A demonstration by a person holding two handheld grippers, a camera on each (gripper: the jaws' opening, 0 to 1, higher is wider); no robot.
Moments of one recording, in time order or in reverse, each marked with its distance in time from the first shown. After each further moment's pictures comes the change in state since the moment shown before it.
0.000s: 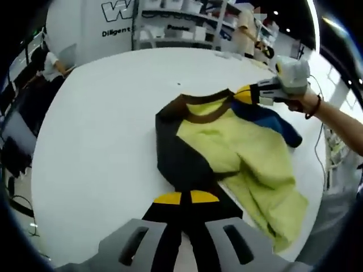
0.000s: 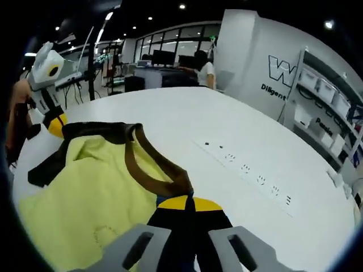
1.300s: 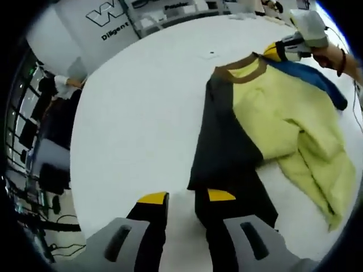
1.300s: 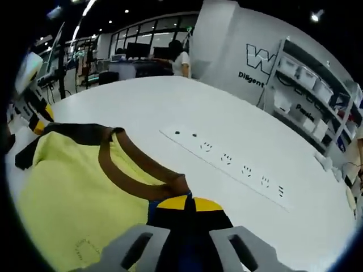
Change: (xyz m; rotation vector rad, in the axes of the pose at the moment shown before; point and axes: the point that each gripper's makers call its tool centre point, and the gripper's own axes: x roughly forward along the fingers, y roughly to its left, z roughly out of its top) left arm 0.008 0.086 -0.011 0.167 0.177 0.328; right arm 0.025 -0.032 -0.012 0.130 0.034 -0.160
